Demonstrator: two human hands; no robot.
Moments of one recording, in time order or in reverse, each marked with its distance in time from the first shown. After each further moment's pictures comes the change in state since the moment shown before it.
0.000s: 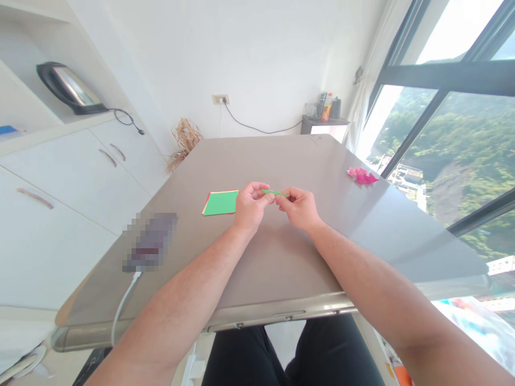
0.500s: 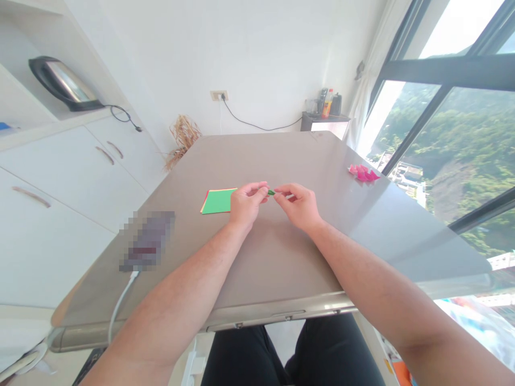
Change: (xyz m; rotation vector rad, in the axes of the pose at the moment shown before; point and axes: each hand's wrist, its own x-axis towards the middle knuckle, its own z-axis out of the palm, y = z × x) left_hand 0.007 -0.007 -0.009 0.071 0.079 -0.029; right_hand 0.001 0.010 0.001 -0.109 0.066 -0.235
